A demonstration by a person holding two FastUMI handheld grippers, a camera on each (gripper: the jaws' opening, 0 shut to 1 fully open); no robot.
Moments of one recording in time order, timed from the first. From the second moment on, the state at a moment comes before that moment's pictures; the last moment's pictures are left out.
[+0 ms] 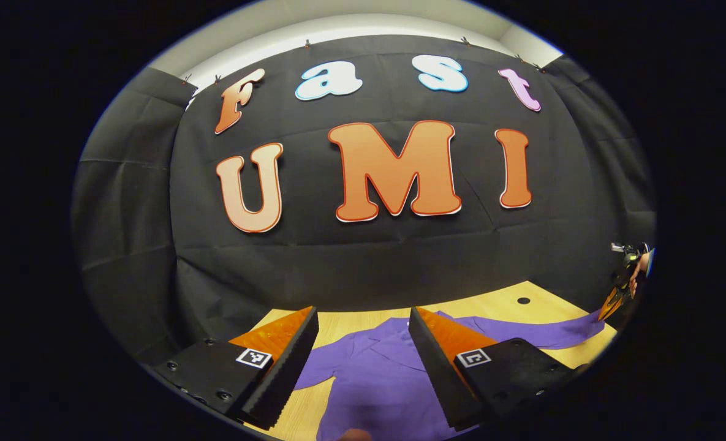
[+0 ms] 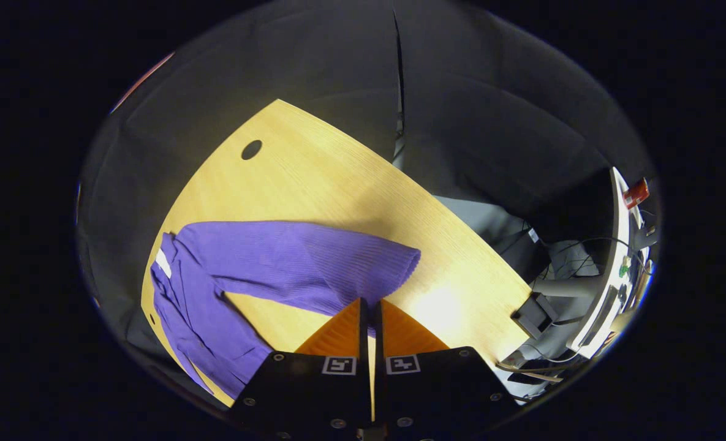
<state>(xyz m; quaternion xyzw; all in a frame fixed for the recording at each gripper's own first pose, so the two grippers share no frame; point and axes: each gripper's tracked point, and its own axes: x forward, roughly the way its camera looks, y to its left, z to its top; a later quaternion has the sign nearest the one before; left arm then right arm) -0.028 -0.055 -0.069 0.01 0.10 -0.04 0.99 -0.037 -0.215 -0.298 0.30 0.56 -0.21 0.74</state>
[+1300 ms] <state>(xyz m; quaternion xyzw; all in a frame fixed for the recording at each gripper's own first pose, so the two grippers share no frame) -0.006 0.118 -0.123 0.01 0.15 0.01 0.99 0.084 0.050 -0.098 0.17 0.48 -0.01 0.86</state>
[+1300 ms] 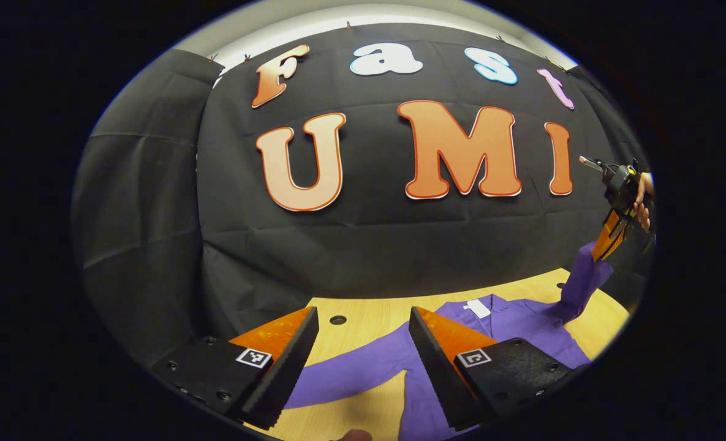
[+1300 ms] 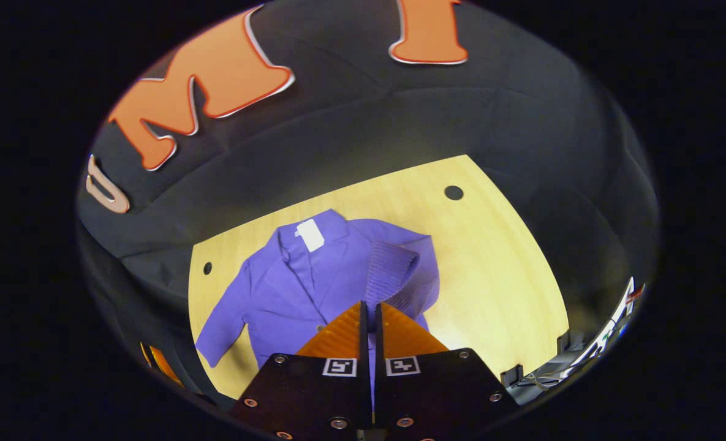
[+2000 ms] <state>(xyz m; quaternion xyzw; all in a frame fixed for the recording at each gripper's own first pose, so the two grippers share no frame) 0.005 0.204 -0.163 0.04 0.19 0.05 0.98 0.109 0.222 -0.103 0.16 0.49 0.09 0.85</state>
